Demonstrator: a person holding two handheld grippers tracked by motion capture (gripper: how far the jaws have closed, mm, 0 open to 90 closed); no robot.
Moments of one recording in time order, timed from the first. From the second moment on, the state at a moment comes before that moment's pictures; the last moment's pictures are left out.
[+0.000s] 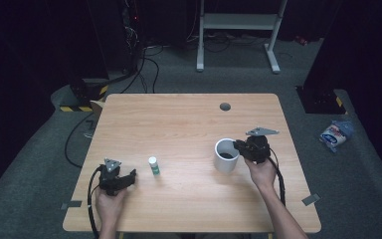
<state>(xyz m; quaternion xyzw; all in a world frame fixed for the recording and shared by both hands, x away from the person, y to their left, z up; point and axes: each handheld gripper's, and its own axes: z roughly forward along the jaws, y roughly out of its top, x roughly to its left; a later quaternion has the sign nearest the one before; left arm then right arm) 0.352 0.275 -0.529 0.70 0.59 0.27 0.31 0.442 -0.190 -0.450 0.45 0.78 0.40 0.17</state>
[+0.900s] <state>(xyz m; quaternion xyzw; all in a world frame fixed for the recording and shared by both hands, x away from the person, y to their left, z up) 0.352 0.275 -0.529 0.70 0.59 0.27 0.31 0.405 -0.149 -0.450 0.39 0.82 0.40 0.15</state>
